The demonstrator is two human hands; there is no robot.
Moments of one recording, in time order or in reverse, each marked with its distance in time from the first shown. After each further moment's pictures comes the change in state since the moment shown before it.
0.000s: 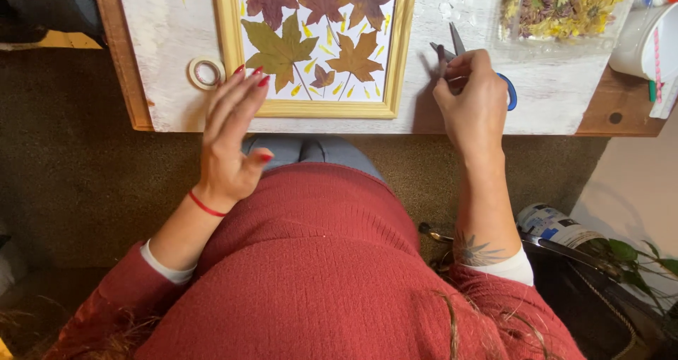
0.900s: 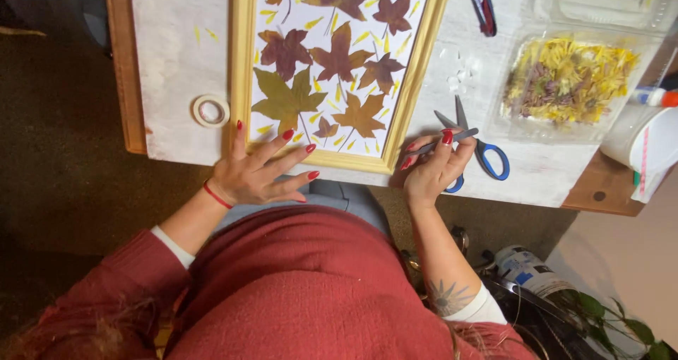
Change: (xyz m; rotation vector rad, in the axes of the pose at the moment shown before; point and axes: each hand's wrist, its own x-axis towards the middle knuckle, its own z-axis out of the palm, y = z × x) left_hand -0.004 -0.097 0.044 0.772 -0.131 0.673; right_hand 0.000 0.036 0.111 1.151 0.276 0.079
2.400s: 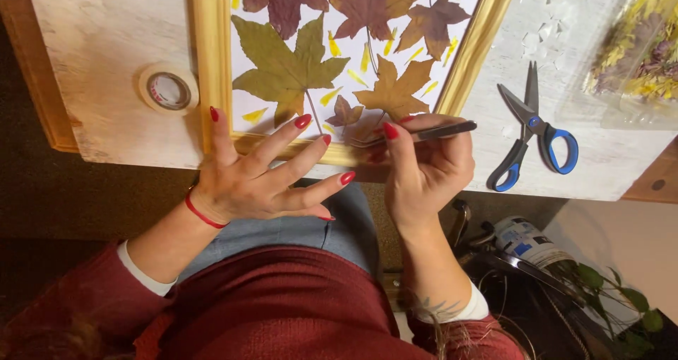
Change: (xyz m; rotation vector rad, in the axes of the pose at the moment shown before) left_hand -0.003 0.016 0.012 -0.023 -0.004 -0.074; right_hand -0.048 -0.033 0.080 -0.187 -0.193 -0.006
